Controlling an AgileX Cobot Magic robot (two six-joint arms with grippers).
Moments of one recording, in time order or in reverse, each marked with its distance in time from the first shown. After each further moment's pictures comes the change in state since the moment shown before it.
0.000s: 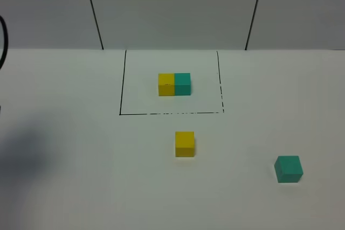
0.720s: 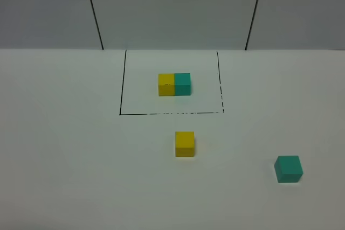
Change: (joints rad) left arm -0.141 -1.019 0.510 -0.008 -0.018 -0.022; right arm 0.000 0.000 0.000 0.000 0.000 0.000
